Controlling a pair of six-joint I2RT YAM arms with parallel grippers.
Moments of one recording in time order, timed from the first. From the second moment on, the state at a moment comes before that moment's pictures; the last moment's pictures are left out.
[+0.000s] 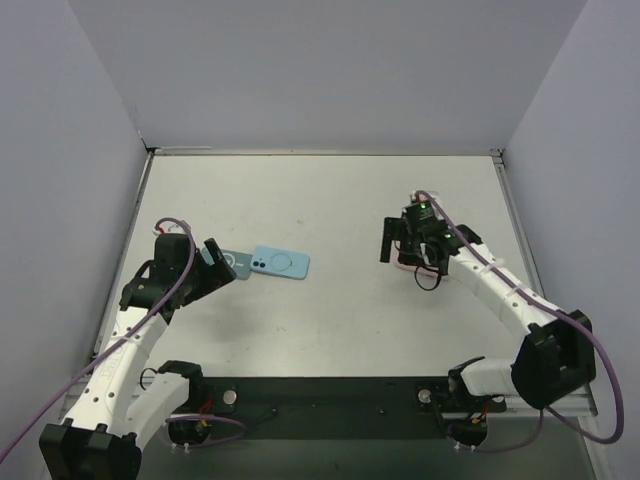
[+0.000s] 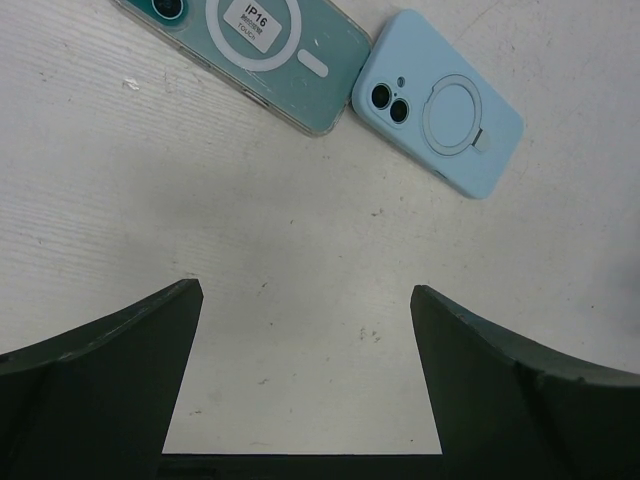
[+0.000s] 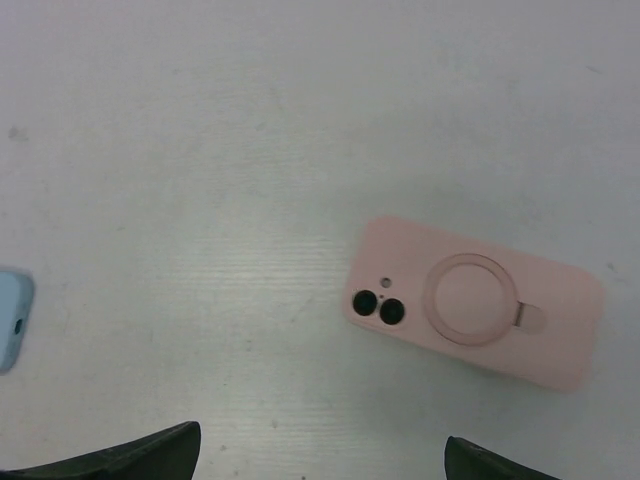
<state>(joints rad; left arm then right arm) -0.17 0.86 0.77 -0.76 -0.01 -0.64 0.39 1.27 0.94 -0.63 0.21 0.44</state>
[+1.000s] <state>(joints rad) -0.17 0.87 0.84 -0.88 0.02 -0.64 0.80 2.23 1.83 -0.67 -0.15 -0.17</state>
